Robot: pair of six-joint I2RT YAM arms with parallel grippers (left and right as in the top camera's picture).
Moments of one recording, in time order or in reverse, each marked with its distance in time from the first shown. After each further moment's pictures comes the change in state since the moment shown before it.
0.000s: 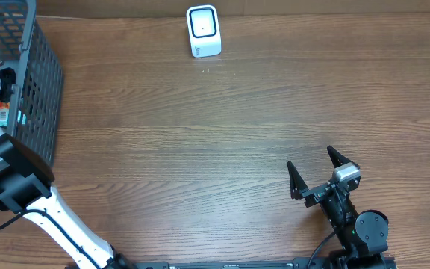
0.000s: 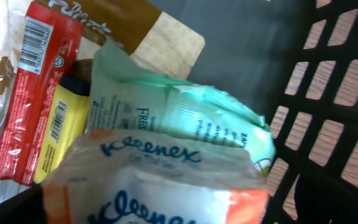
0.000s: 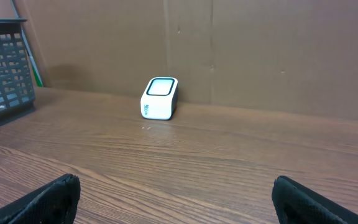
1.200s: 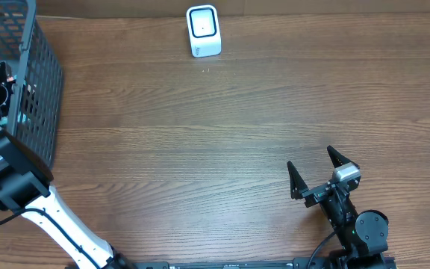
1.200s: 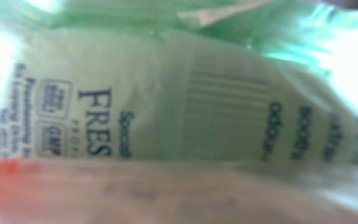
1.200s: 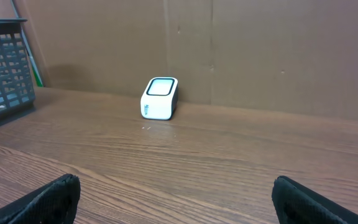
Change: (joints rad) left arm 0.011 0.021 -0.068 0.021 -0.021 0.005; right arm 0.000 0.000 0.000 0.000 0.000 0.000
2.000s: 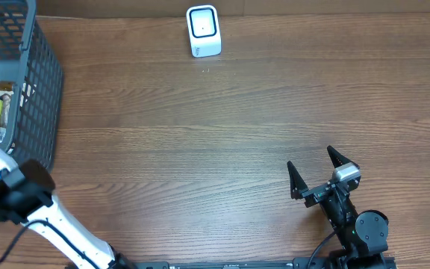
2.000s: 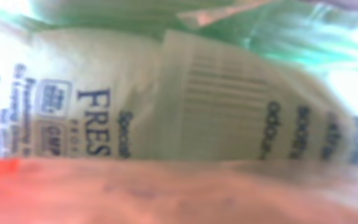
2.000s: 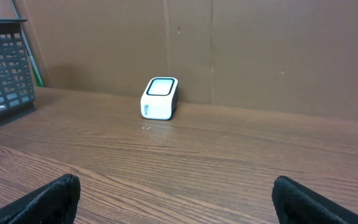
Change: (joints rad) left arm -0.018 -0.174 0.517 -0.171 0.000 -0.246; right arm 0.000 0.000 0.000 0.000 0.000 0.000
